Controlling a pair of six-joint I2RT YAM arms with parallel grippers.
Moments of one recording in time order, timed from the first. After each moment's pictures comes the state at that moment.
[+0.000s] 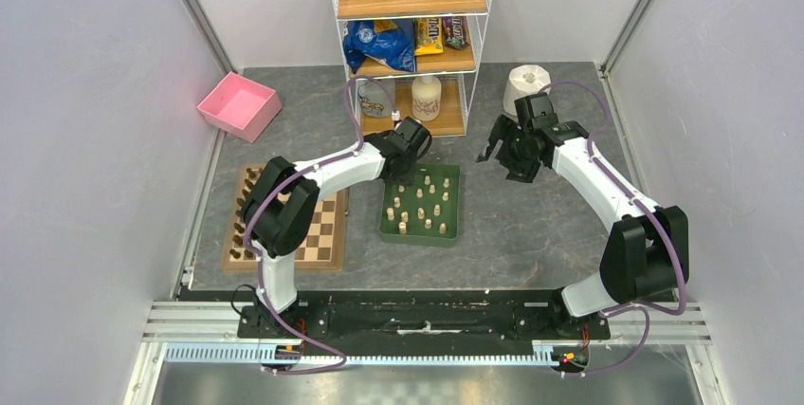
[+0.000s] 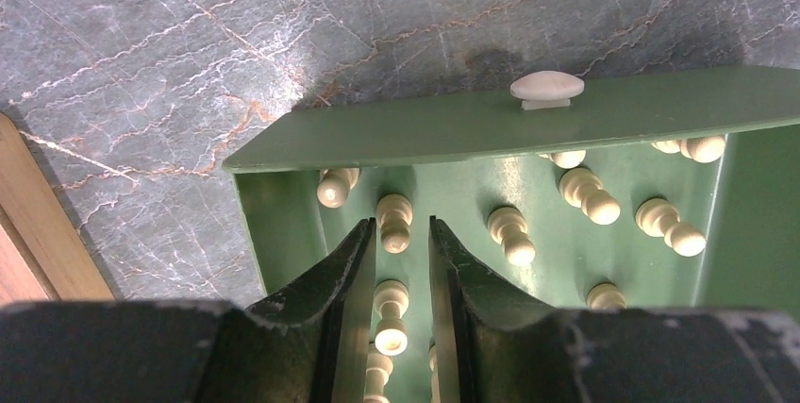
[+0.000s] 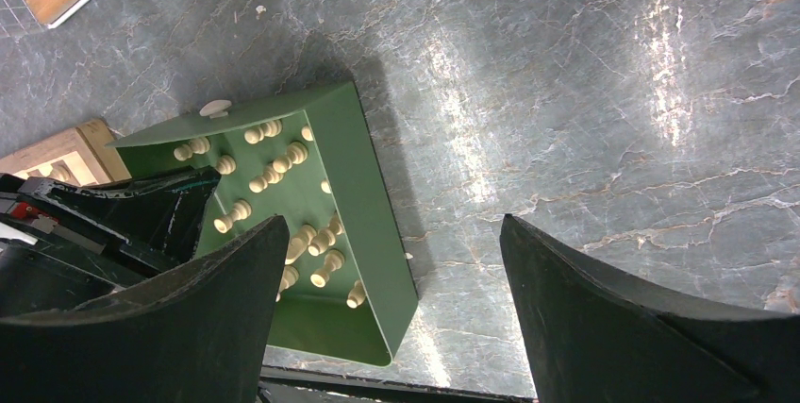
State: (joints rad) left arm -0.72 1.92 1.37 -0.54 -0.23 -0.47; right arm 0.25 1.49 1.18 -0.70 -0.08 0.72
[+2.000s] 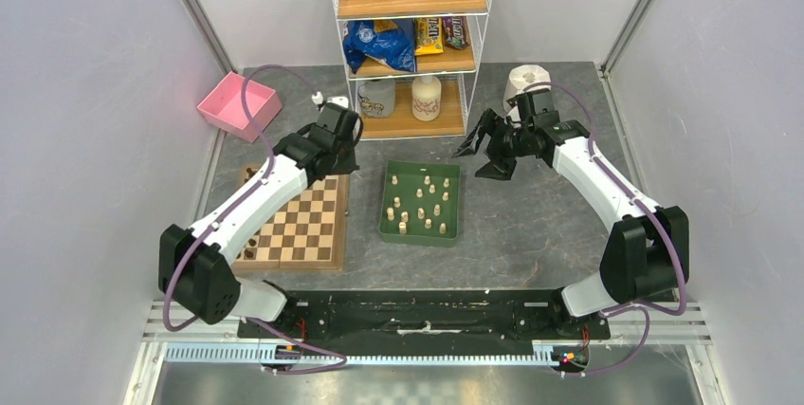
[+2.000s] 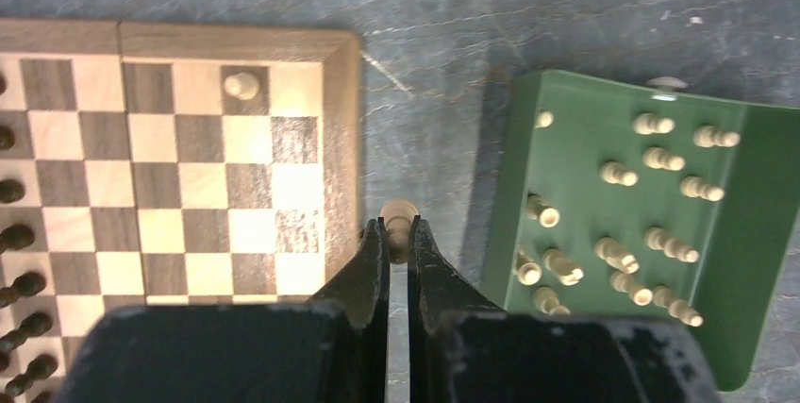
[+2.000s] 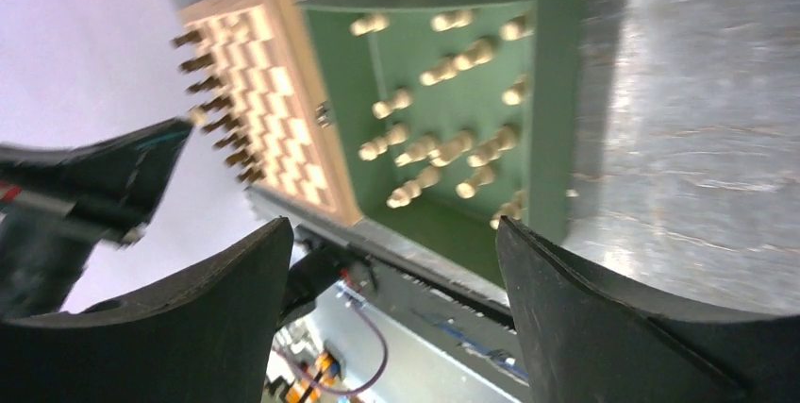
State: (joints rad) left arm -0.54 1.41 1.21 -0.71 -0.30 -0.48; right arm 0.25 1.49 1.18 -0.63 -0.46 0.78
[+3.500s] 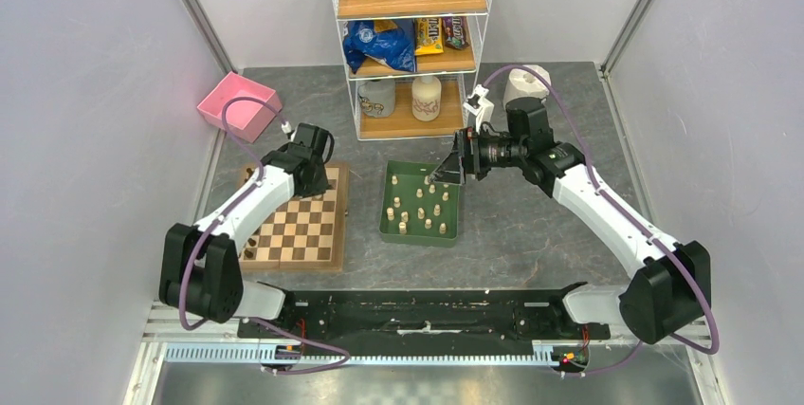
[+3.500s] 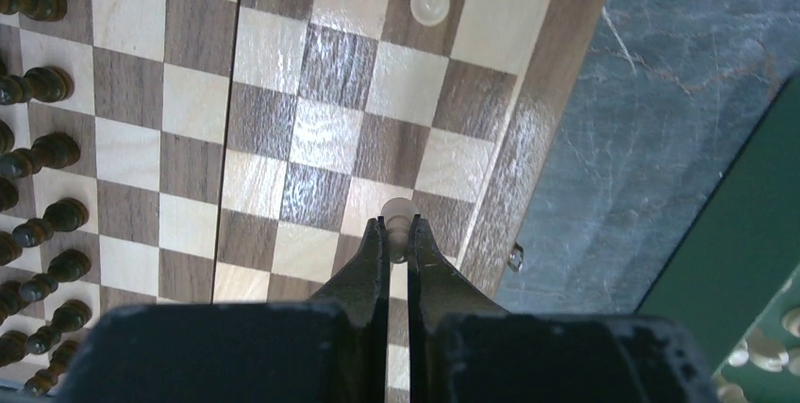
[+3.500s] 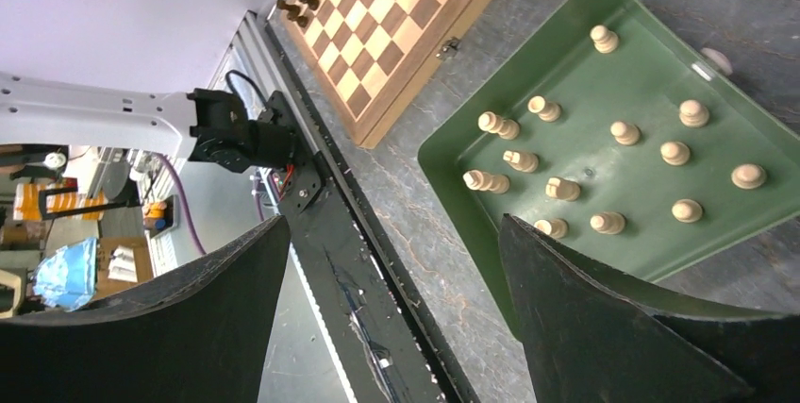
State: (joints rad) left arm -0.30 1.37 0.94 -0.66 -0.28 -0.48; right arm 0.43 1.30 1.07 -0.32 -0.79 0.34
